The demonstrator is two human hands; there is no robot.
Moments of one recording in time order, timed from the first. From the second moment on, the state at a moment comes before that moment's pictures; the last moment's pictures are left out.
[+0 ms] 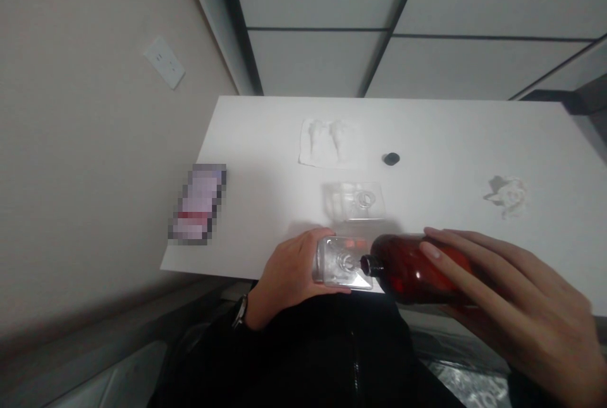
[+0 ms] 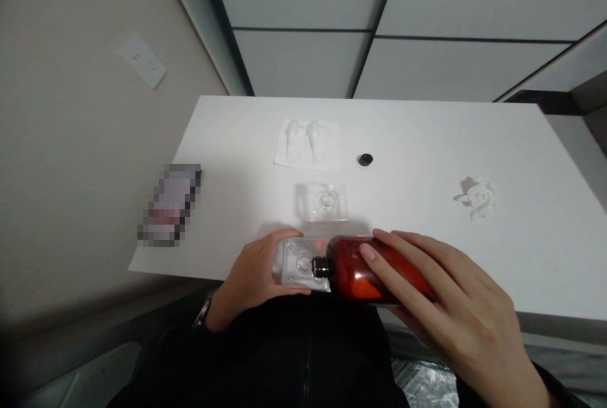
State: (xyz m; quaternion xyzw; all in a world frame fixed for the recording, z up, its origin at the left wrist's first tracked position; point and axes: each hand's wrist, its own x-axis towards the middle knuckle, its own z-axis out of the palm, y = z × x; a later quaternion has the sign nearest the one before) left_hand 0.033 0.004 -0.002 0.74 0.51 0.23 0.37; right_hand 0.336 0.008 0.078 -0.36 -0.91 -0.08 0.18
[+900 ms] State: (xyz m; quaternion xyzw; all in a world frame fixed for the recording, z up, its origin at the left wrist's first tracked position) left_hand 0.034 0.005 0.001 0.74 0.51 0.22 0.37; right_hand 0.334 0.008 0.081 -0.36 -0.91 -0.09 0.16
